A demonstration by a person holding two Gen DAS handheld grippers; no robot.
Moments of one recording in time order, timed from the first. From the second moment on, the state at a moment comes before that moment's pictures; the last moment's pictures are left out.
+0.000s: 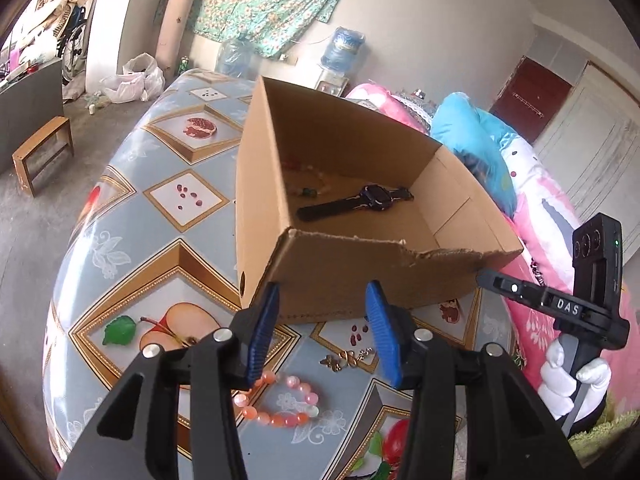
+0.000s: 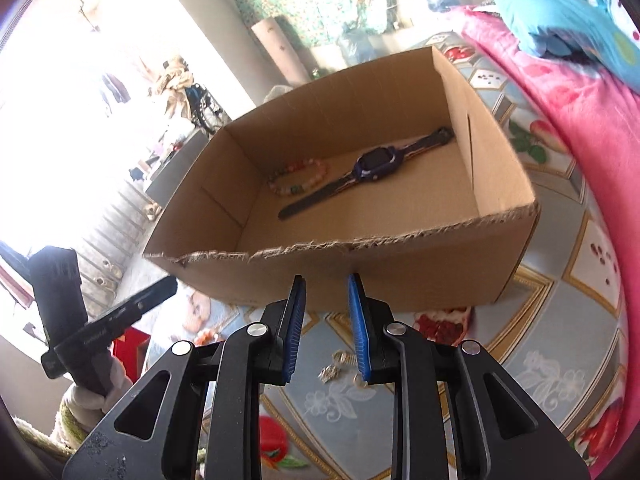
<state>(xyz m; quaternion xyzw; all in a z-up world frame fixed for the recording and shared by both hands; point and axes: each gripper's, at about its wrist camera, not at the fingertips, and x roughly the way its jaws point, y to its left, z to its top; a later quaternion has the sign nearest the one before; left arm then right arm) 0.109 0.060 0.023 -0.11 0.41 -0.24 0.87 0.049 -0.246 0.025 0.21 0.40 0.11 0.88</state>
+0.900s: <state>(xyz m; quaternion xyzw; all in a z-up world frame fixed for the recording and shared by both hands) 0.082 0.024 -0.026 0.03 0.47 -0.23 0.85 0.027 -0.192 -0.031 0.12 0.47 0.17 0.86</state>
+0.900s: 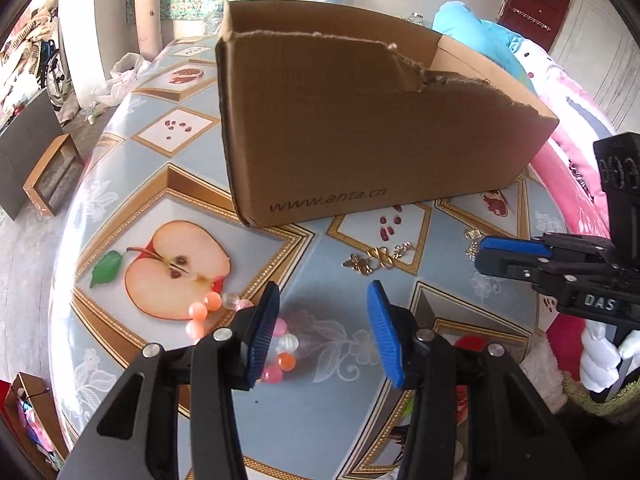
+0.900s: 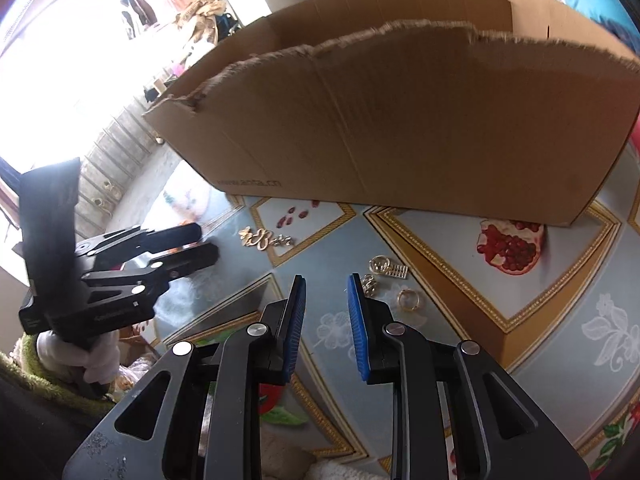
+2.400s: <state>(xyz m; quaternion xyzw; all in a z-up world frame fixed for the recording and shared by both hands) 0.082 -0.010 -0.031 0.07 0.46 -0.30 0.83 0.043 -0.206 -0.037 0.15 0.49 0.17 0.84</state>
